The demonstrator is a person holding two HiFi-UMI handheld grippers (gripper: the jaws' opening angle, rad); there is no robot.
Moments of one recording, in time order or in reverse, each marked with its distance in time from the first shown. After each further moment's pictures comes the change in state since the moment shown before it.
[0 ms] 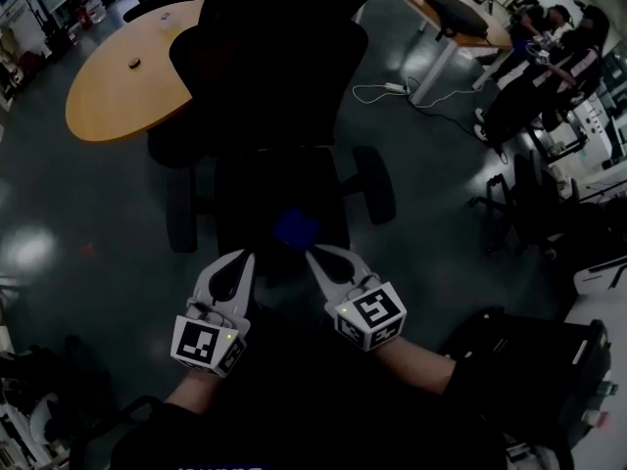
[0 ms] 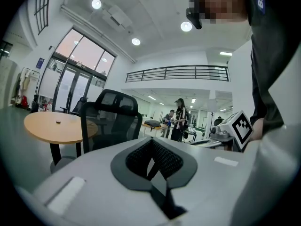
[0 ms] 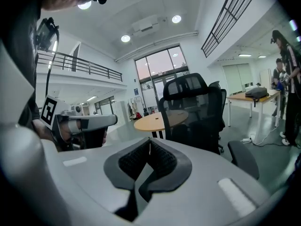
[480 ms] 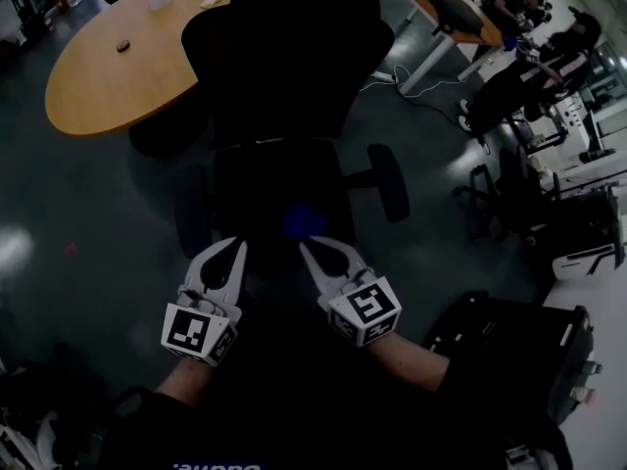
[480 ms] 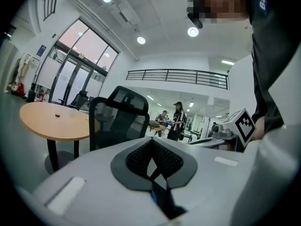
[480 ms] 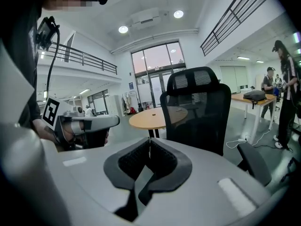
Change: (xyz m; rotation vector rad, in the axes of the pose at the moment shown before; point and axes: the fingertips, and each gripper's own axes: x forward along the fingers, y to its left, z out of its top) left arm -0.008 0.107 -0.005 -0.071 0.003 -0.070; right arm 0.087 0.036 0.008 -0.020 0.072 -0.093
